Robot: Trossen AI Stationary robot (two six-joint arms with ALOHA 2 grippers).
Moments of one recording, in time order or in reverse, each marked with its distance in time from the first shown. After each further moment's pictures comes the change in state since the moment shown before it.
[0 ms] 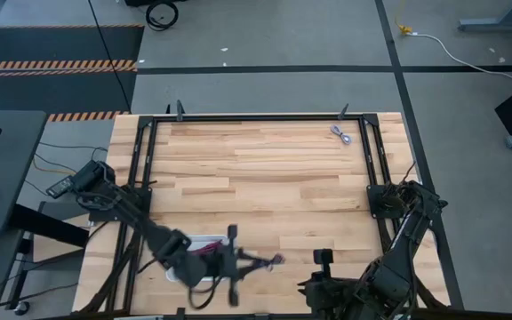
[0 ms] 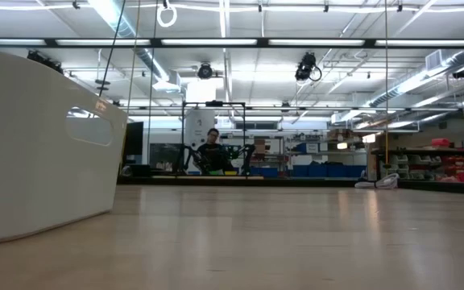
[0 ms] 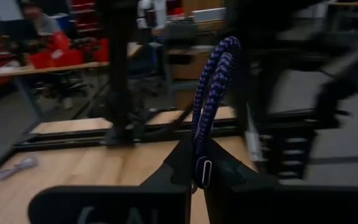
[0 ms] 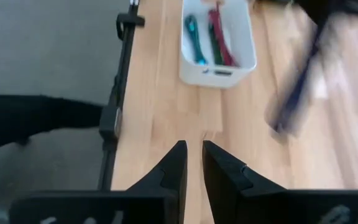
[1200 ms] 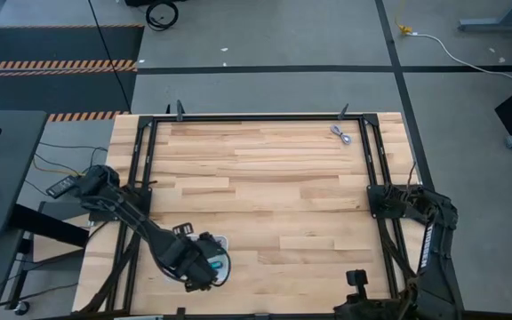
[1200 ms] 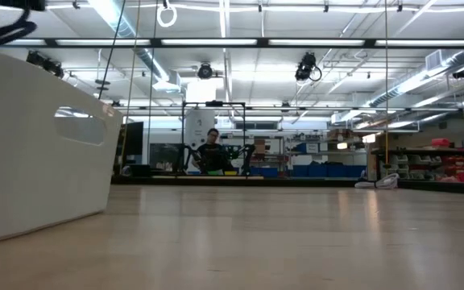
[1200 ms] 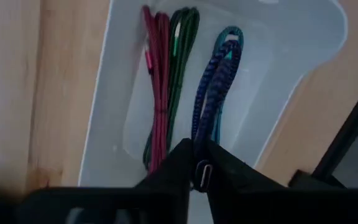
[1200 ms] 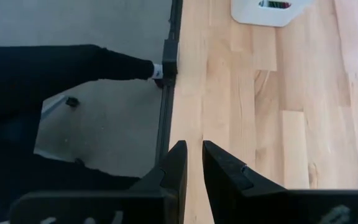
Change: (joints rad) left arm -0.012 0.070 0.172 -1.508 0.668 -0.963; right arm 0.199 0.000 0.000 -0.108 -0.086 0.252
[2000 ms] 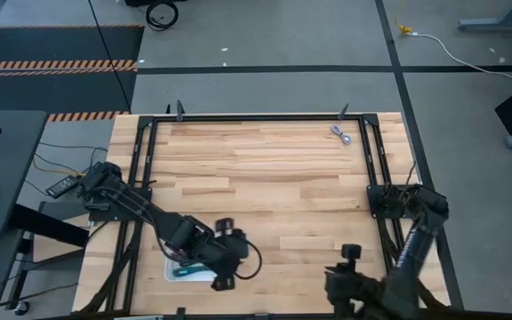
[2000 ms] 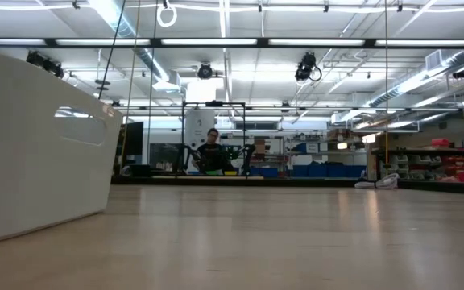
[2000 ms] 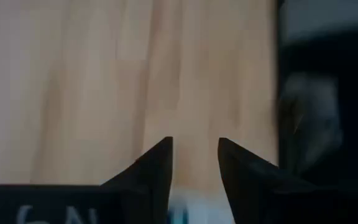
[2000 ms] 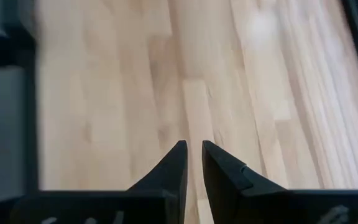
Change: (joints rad) left arm 0.122 -0.001 0.123 0.411 -0.173 0.409; right arm -0.081 -0.005 -0.239 -0.190 0.098 0.189
